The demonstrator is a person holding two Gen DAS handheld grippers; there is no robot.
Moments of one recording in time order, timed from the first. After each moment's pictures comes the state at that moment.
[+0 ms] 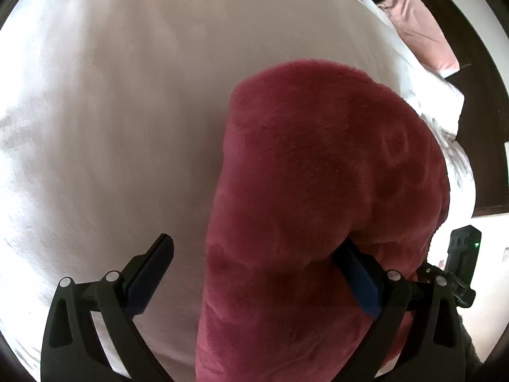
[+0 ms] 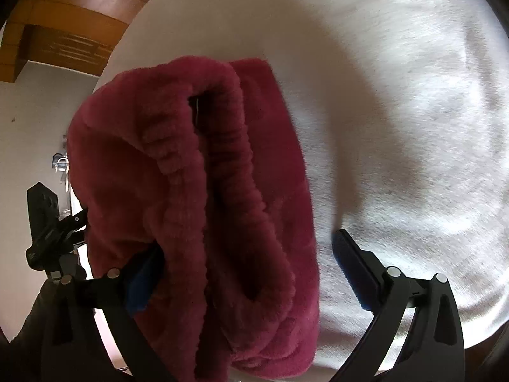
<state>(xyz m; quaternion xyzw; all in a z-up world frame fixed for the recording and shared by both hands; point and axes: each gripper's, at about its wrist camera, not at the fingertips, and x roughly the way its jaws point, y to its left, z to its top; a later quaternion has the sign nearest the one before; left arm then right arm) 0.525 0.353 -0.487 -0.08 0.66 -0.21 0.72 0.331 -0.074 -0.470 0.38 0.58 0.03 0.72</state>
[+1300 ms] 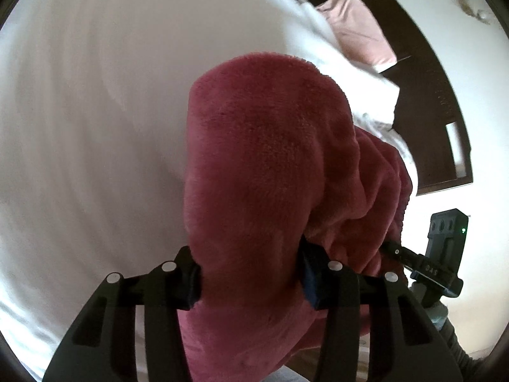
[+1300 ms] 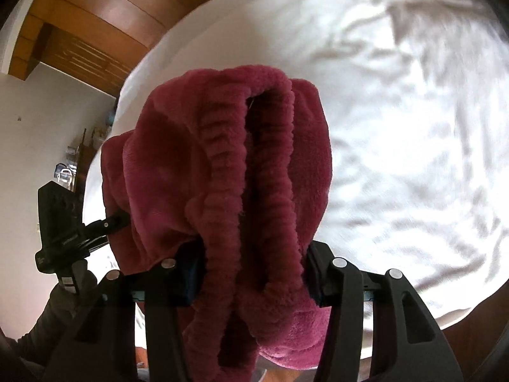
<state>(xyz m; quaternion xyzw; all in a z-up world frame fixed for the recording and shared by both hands) 0.530 0.396 -0.407 -0.12 0.62 -0.35 0.69 0.324 -0.001 -0.348 0.35 0.51 -0.01 0.79</state>
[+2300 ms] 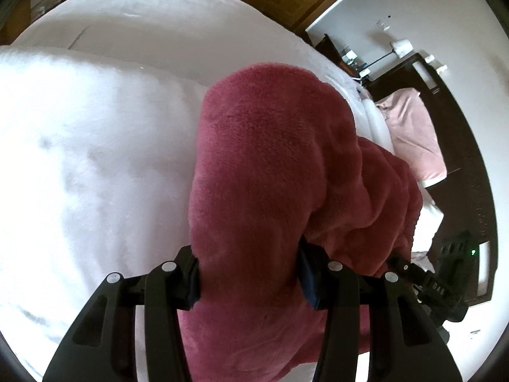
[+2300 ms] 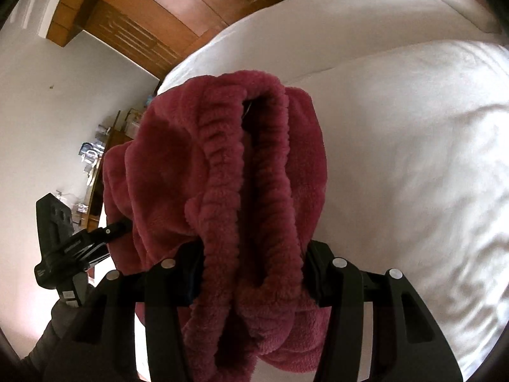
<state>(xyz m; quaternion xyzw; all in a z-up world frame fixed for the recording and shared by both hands) 0.715 0.385 -0.379 -0.18 0.55 -0.18 0.80 0.541 -0.066 -0.389 0.30 0.50 0.11 0.80</state>
